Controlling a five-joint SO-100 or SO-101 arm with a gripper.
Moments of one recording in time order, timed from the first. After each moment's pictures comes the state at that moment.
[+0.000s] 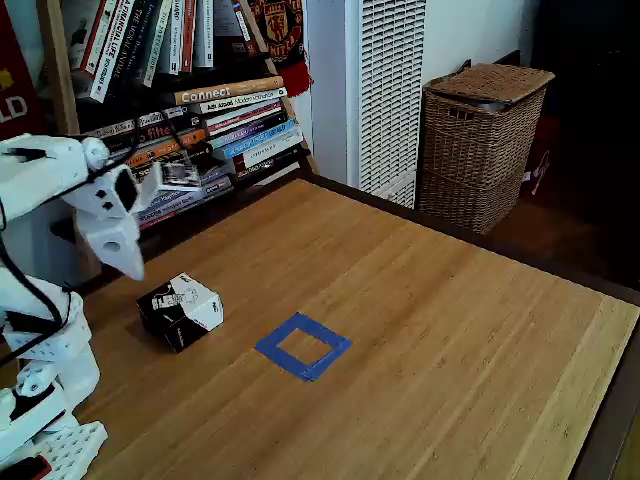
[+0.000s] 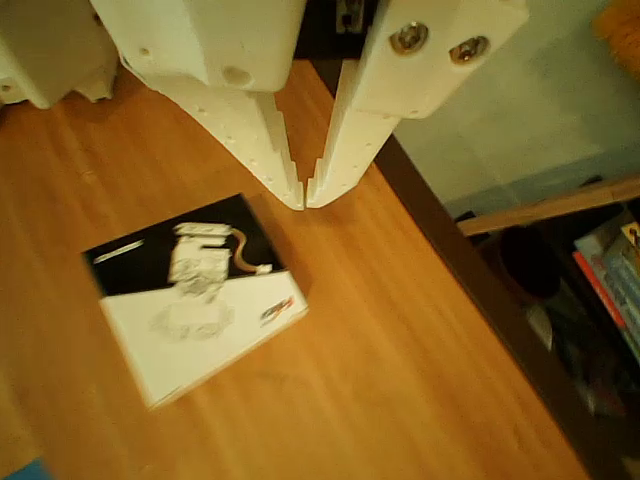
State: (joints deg) arm -34.7 125.9 136.8 62.8 -25.8
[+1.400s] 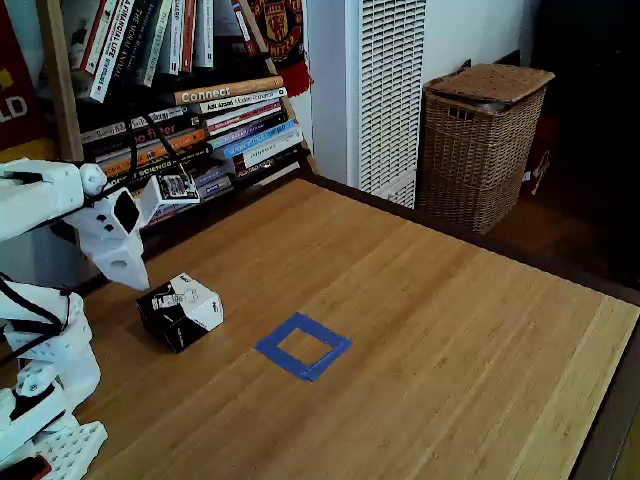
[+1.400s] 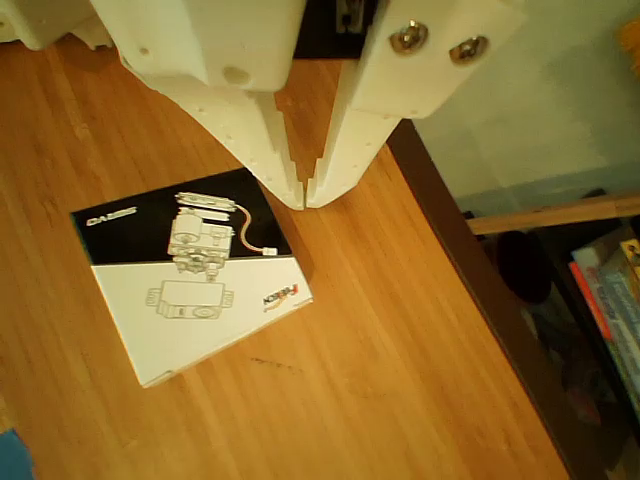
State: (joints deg) arm -32.2 132.6 148.0 54.1 -33.2
